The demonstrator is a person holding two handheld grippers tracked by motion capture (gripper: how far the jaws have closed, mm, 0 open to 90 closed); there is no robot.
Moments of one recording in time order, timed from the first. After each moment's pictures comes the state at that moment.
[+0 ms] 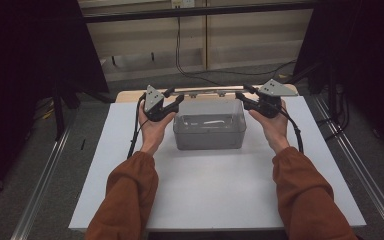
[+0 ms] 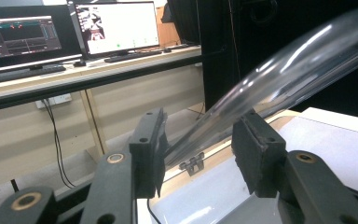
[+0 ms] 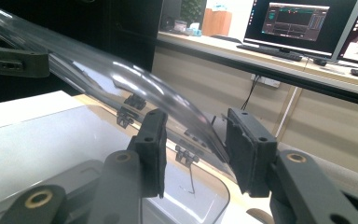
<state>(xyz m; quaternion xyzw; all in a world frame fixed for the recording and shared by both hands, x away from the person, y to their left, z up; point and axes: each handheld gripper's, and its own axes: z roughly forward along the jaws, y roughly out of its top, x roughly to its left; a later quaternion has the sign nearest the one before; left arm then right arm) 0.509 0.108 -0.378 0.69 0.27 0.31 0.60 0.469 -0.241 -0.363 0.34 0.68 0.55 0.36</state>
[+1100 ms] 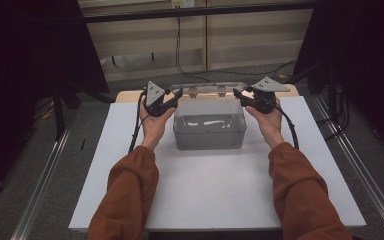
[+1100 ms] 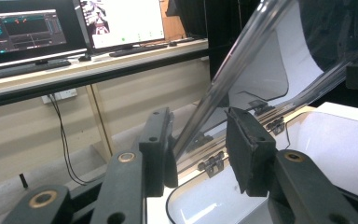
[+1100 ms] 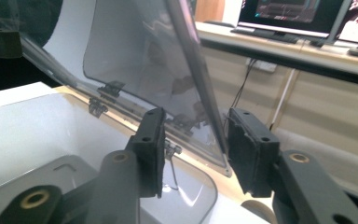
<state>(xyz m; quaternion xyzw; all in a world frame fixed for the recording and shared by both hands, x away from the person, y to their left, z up) 0.529 0.107 -0.383 0.70 0.28 0.32 0.58 0.504 -0.241 -0.383 0.36 0.68 0.53 0.35</state>
